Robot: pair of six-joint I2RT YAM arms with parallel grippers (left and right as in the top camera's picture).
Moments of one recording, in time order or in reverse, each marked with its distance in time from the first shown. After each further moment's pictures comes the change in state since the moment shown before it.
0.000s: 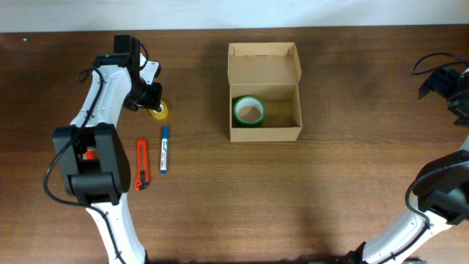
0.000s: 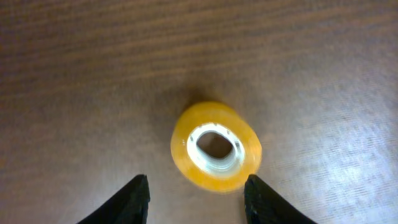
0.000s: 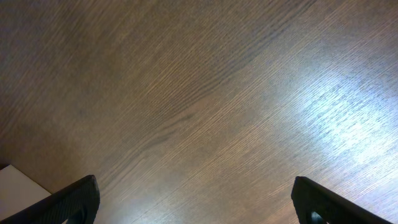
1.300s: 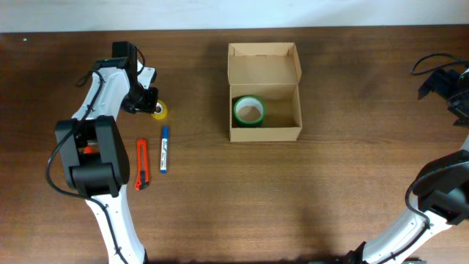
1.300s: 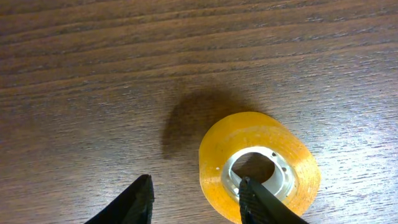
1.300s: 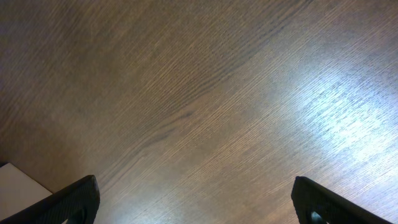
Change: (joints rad) left arm 0.031 0.075 0.006 0.019 -0.015 -0.003; right arm 0.000 0.000 0.000 -0.008 0.000 0.000
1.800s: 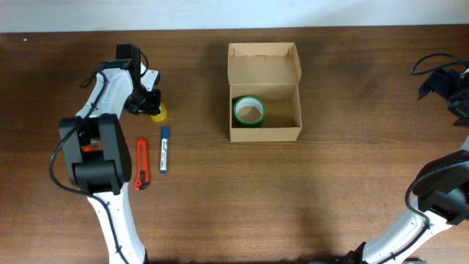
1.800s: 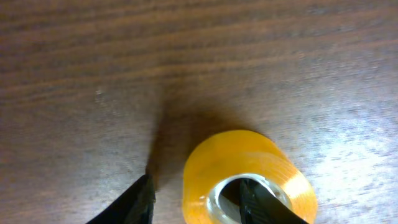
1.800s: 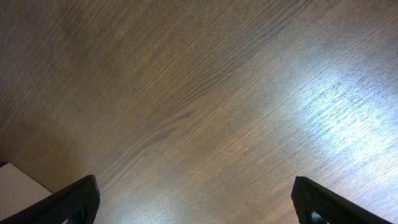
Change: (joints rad) left arm -0.010 0.030 0.002 0.006 0.014 0.000; right arm 0.000 0.000 0.000 0.000 0.000 0.000
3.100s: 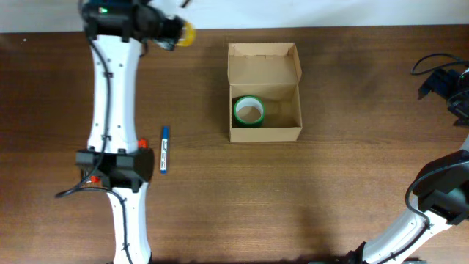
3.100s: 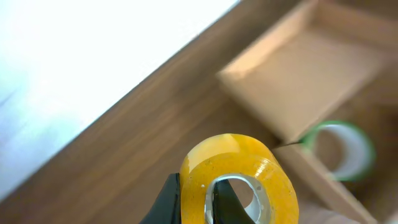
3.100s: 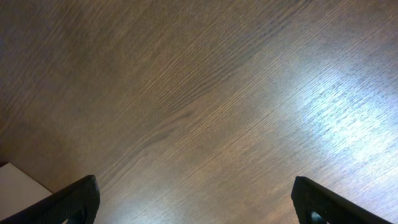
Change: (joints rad) left arm -0.227 0.055 1.046 -0.461 0.232 0.325; right arm 0.000 0.000 0.000 -0.002 0.000 0.000
